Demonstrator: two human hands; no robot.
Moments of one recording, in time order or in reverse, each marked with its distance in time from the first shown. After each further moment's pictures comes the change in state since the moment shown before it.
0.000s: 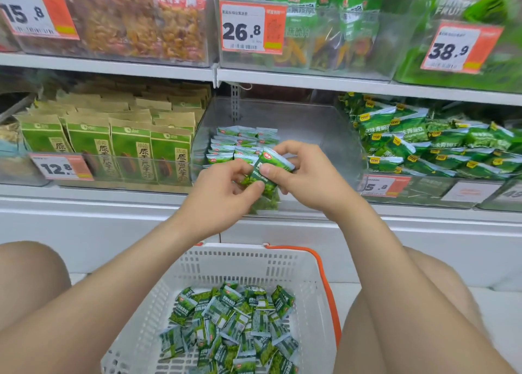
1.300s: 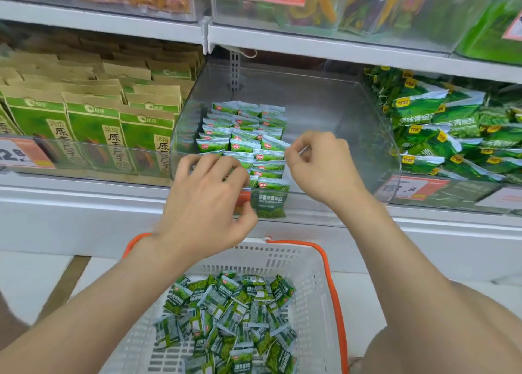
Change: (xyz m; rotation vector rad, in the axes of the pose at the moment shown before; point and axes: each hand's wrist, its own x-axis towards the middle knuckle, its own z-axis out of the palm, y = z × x) left_hand 0.019 -0.048 0.008 0.883 0.056 0.292; right_hand 0.055 0.038 0.008 -0.421 0.161 0.129
